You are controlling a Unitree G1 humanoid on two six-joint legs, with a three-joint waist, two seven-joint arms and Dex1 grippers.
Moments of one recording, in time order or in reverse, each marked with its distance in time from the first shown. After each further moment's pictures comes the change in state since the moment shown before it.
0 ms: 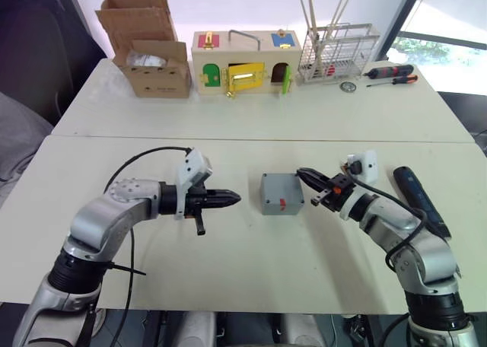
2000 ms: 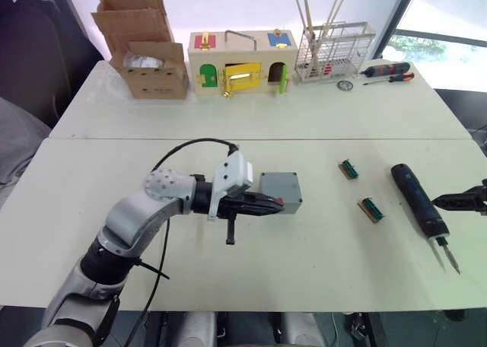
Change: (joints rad) left arm -0.090 -0.115 -0.178 -0.077 0.054 -0.150 -0.041; right arm -0.223 -0.966 0.073 0.630 0.015 0.549 0.558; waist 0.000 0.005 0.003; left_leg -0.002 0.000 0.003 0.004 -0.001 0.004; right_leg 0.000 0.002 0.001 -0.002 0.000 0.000
